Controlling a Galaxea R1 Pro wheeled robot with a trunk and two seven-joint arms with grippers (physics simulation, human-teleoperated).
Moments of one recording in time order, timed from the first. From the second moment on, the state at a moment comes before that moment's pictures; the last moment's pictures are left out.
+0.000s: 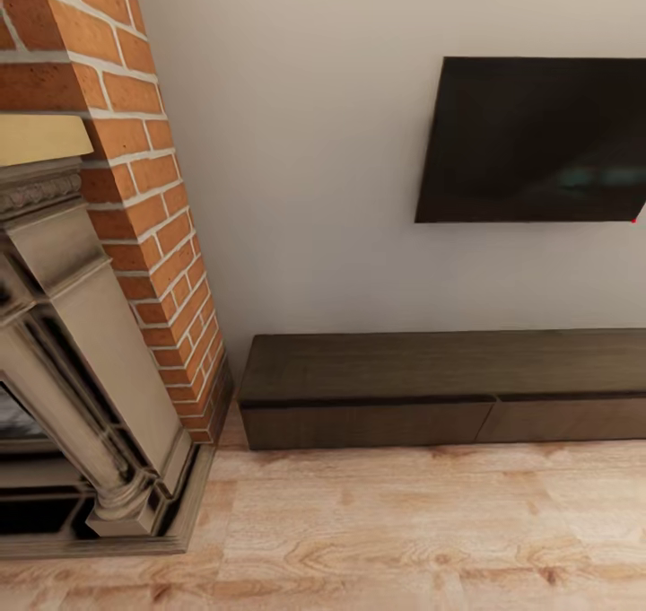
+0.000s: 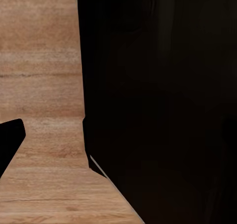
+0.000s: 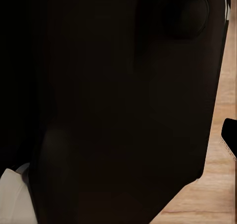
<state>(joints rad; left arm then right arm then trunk) 0.00 0.02 0.00 -0.08 0.00 -0.06 0.00 -0.02 0.06 0.00 0.02 0.01 -0.19 -0.01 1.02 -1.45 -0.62</state>
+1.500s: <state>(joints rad) 0.00 0.02 0.00 -0.08 0.00 -0.16 0.00 -0.02 0.06 0.00 0.02 0.01 -0.20 -0.01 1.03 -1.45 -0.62</state>
